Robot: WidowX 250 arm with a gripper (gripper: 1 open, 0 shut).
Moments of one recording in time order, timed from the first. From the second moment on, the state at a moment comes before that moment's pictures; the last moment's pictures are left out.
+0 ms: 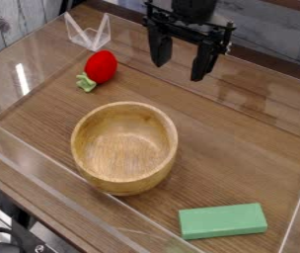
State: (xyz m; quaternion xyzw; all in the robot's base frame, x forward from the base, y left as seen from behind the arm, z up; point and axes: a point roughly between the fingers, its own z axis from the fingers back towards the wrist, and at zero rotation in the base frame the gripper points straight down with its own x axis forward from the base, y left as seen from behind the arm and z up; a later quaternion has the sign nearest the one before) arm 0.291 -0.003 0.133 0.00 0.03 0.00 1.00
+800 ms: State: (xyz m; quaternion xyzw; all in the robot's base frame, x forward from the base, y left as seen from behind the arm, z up) arm 0.289 0.109 0.112 0.00 0.03 0.06 1.00
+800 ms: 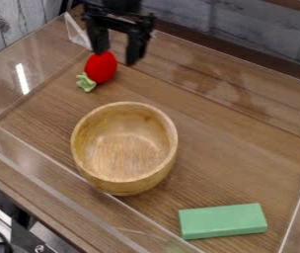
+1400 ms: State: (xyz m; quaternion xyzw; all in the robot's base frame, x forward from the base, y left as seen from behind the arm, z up) arm 0.309 0.135 0.080 0.01 0.01 0.06 1.00
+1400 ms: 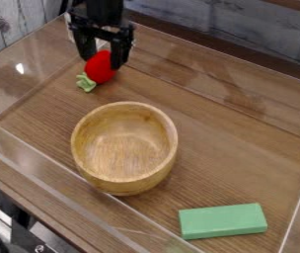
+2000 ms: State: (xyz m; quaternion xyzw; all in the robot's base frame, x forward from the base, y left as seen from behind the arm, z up) arm 0.326 0.151 0.058 0.02 -0.02 0.07 1.00
